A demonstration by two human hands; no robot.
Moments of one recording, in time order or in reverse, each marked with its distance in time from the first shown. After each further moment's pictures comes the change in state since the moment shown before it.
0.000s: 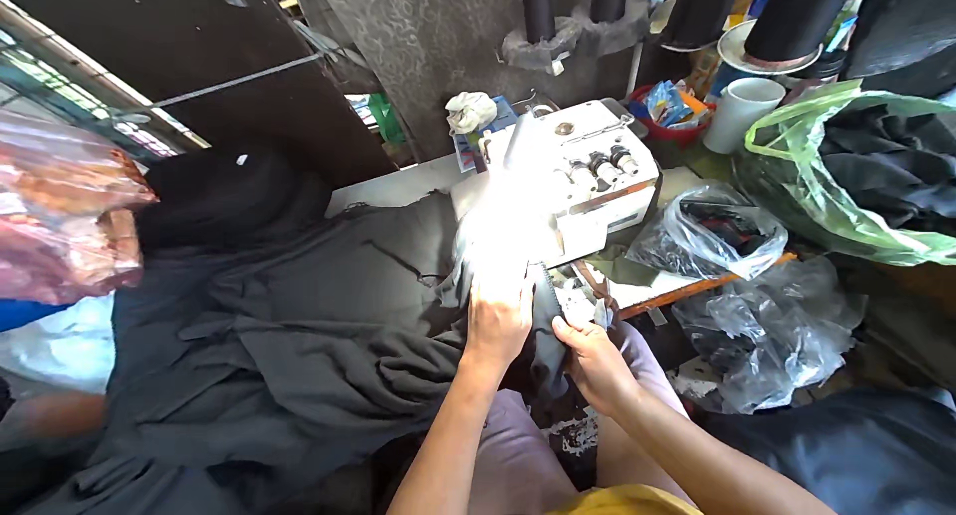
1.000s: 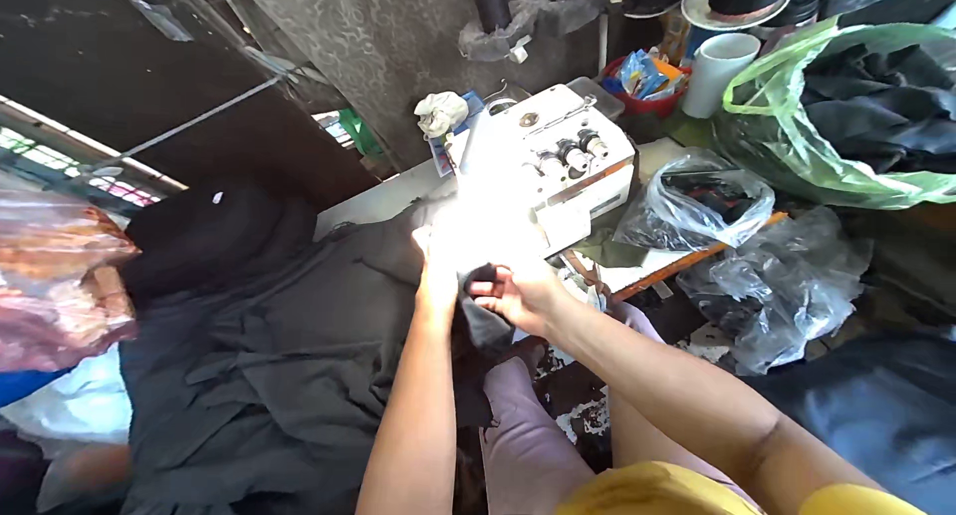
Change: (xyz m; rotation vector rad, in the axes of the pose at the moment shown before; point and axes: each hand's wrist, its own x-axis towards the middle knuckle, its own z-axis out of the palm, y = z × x) left_hand 0.068 -0.036 -0.033 -0.180 -0.294 -0.661; right_hand 0.043 -0.068 0.085 0.271 -0.061 0.219
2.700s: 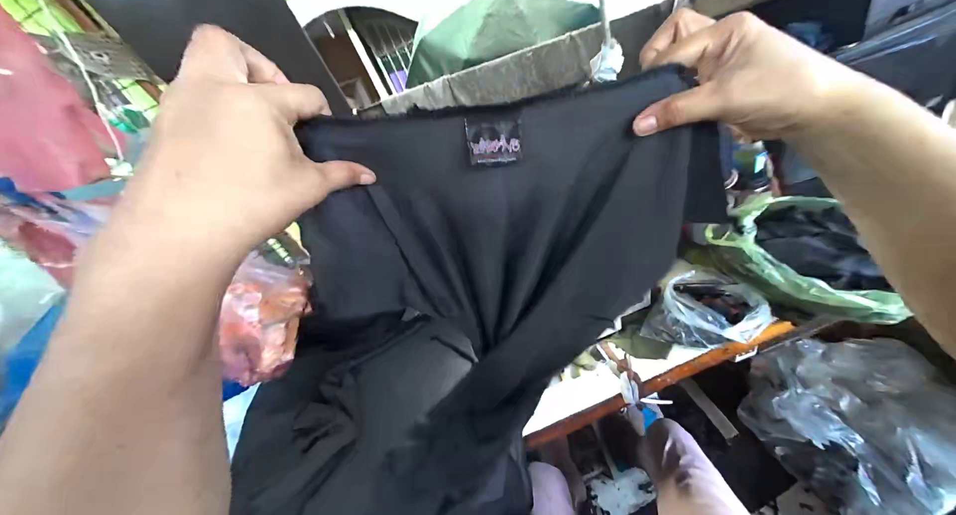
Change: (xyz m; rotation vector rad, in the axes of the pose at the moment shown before) left_hand -0.079 0.161 -0.365 0.706 0.639 1.028; right_hand -0.218 -0.266 0.076 -1.475 -0.391 -1.501
